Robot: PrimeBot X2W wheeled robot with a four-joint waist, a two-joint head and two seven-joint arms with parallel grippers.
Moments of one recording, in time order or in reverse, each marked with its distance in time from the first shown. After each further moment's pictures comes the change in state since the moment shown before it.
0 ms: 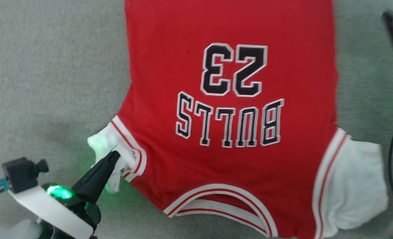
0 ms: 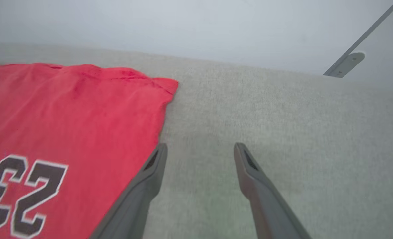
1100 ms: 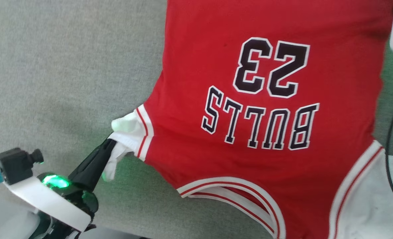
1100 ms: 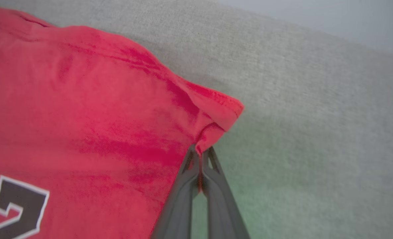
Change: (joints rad) left arm -0.062 -0.031 0.019 0.018 0.008 0.000 0.000; right arm -0.260 -0.058 0.051 0.423 -0.082 0.000 0.076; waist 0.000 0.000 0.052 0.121
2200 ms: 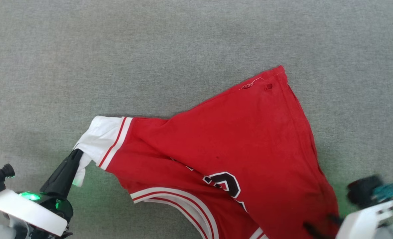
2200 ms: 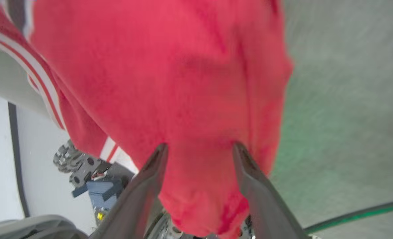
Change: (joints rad) left arm 0.148 0.008 0.159 0.091 0.000 0.000 0.000; right arm 1.221 0.082 0.147 -0.749 0.334 0.000 0.046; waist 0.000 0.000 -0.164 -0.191
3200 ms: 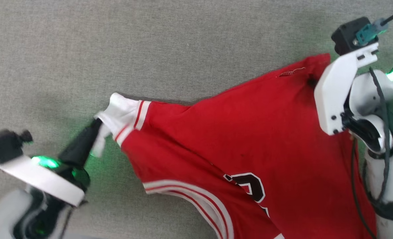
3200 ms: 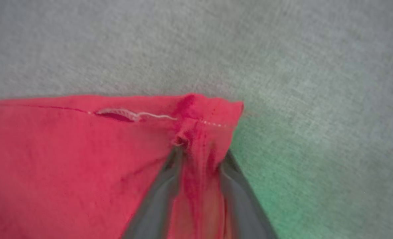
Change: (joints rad) left arm -0.221 -0.036 -0.132 0.022 0.000 0.000 0.000; right arm -0.864 -0.070 0.120 0.442 -0.180 0.000 0.002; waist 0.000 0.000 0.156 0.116
